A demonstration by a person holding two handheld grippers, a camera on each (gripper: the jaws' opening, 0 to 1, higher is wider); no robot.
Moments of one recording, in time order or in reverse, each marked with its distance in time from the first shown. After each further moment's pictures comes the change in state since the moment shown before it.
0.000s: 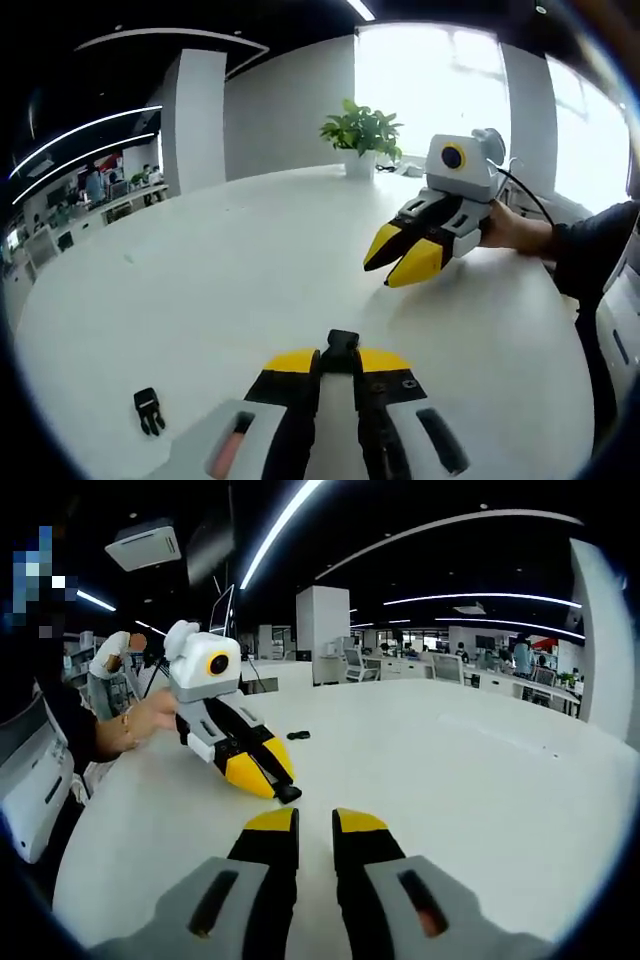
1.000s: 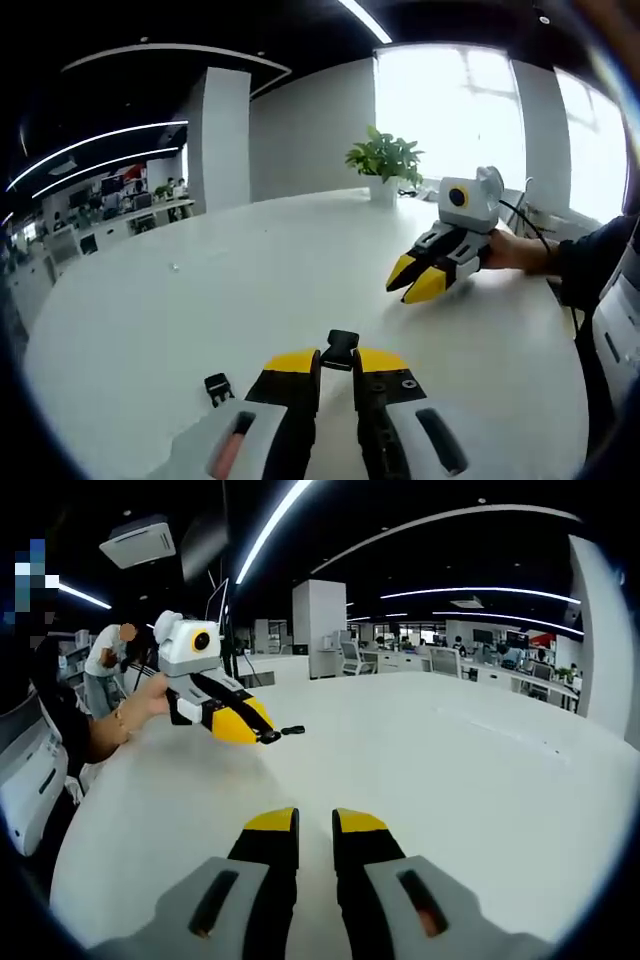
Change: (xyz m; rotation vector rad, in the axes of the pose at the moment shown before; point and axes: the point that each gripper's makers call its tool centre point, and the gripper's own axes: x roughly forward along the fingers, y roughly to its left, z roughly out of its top) left arm -0.054 0.036 0.008 -0.029 -0.113 0.108; right arm 0.011 -0.006 -0.004 0.004 0.033 -0.011
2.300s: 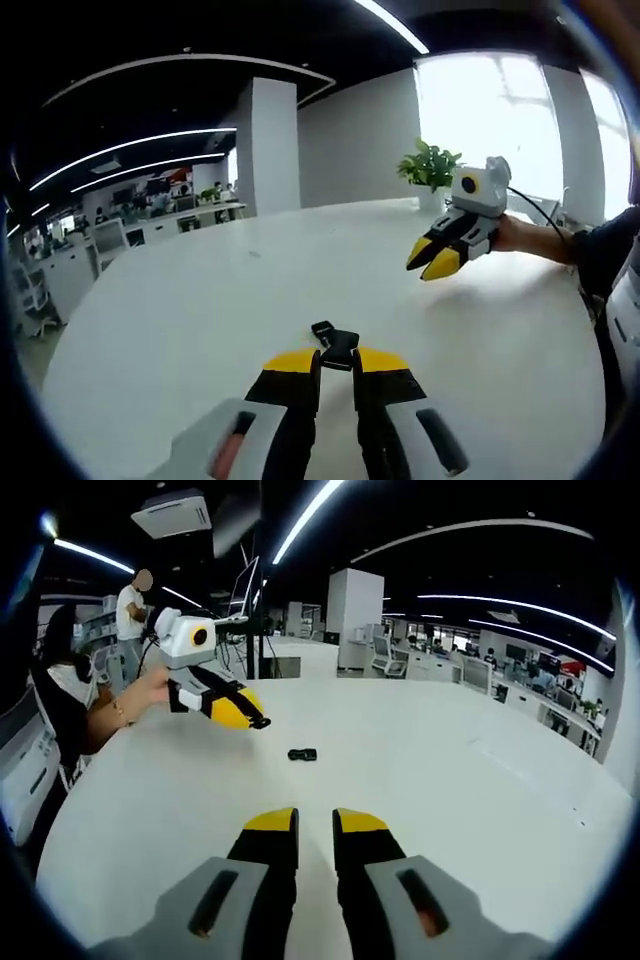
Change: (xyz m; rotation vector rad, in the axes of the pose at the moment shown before) left arm -0.060 0.063 -0.024 -0.054 -0.055 0.178; right arm 0.065 0.005 0.035 -0.147 0.052 0.117
